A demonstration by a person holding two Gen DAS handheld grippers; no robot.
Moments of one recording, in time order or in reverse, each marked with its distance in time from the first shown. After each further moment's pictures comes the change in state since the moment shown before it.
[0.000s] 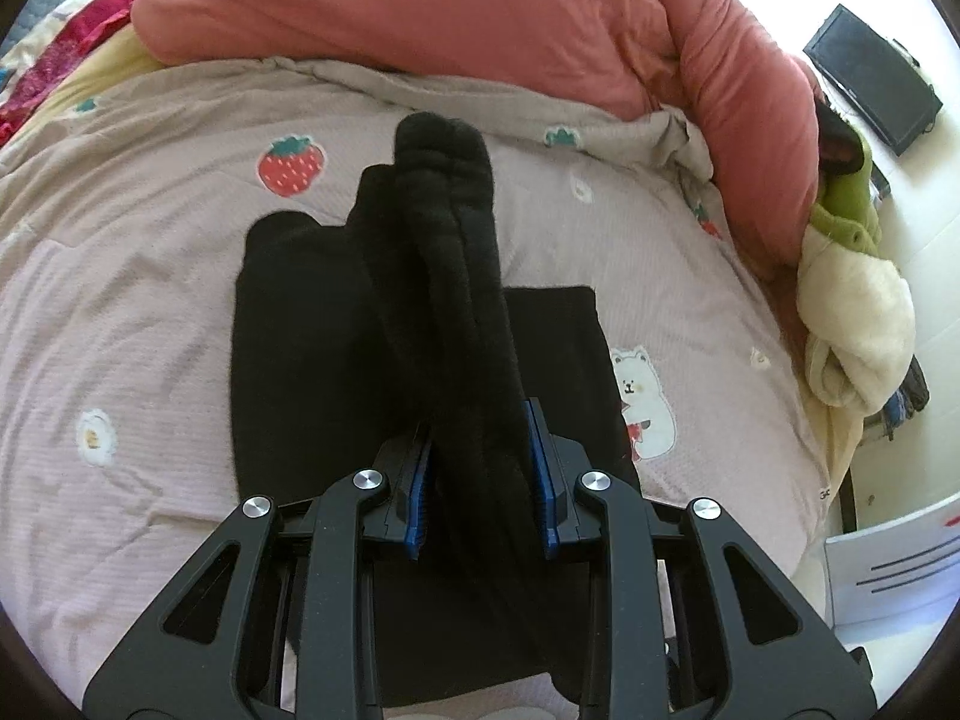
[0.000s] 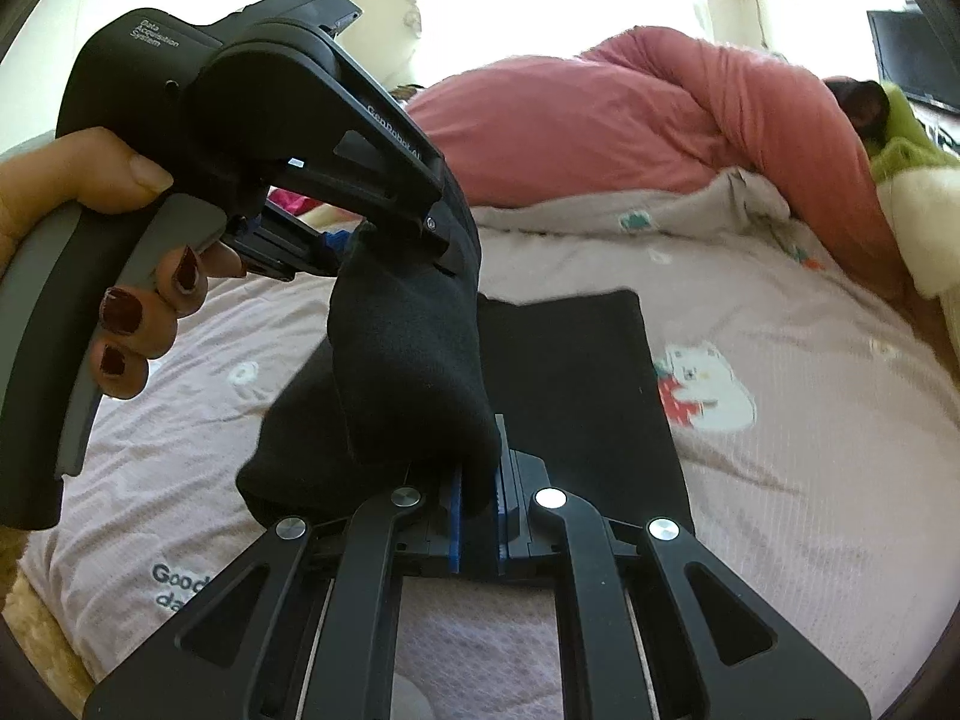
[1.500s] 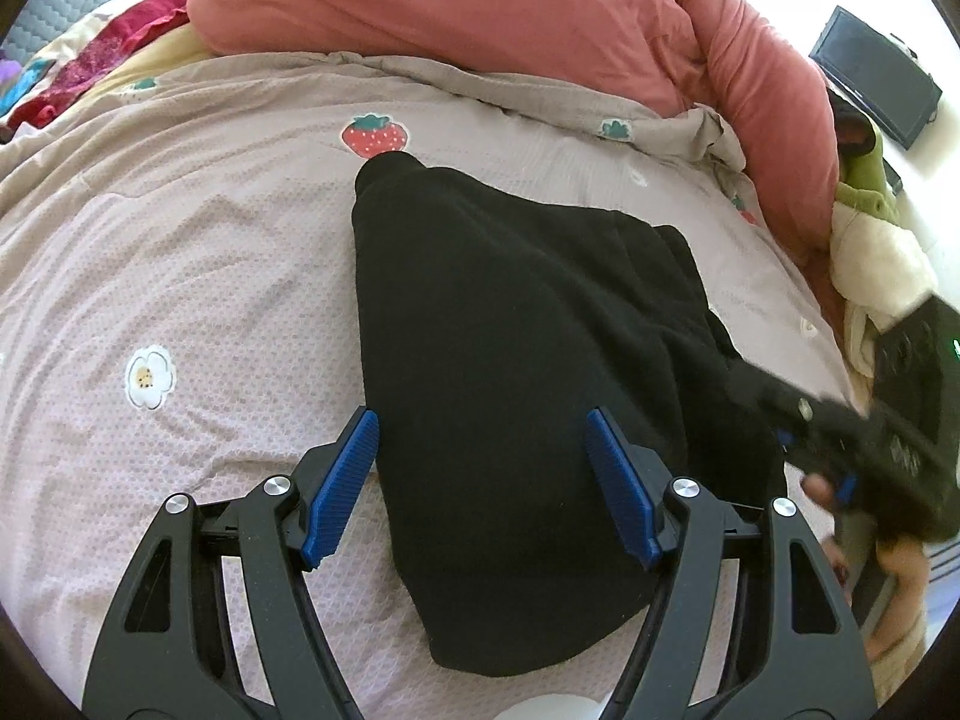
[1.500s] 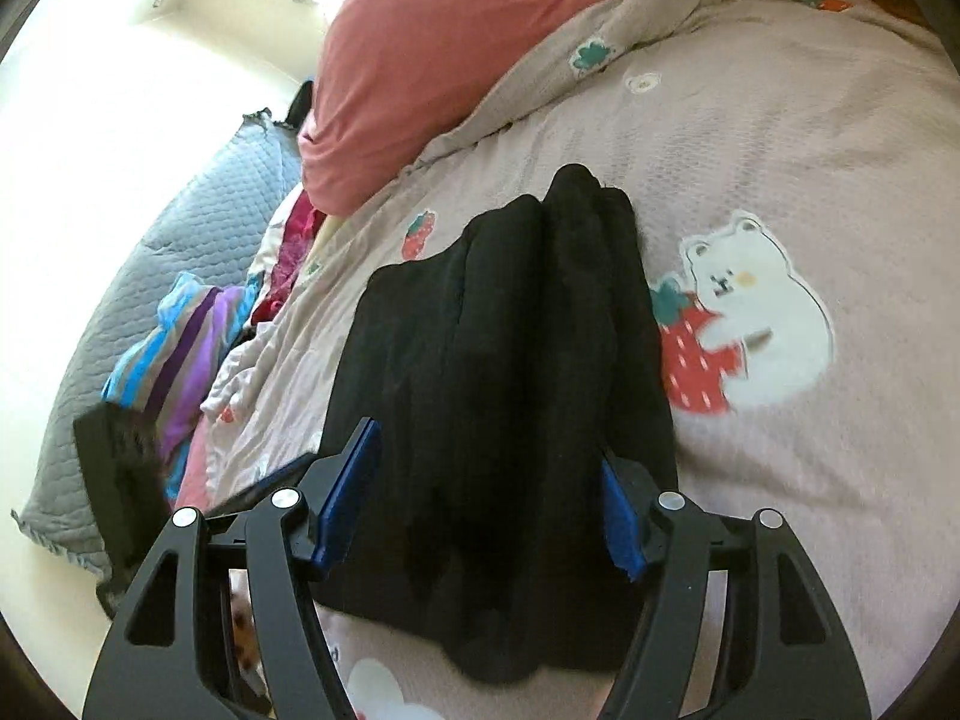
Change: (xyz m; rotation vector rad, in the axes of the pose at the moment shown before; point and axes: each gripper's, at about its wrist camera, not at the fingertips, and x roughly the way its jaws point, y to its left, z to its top) left arm -0.010 0.055 -0.055 0.018 -0.098 0.060; right arm 0.089 -0.106 0.053 0.506 0.335 0.364
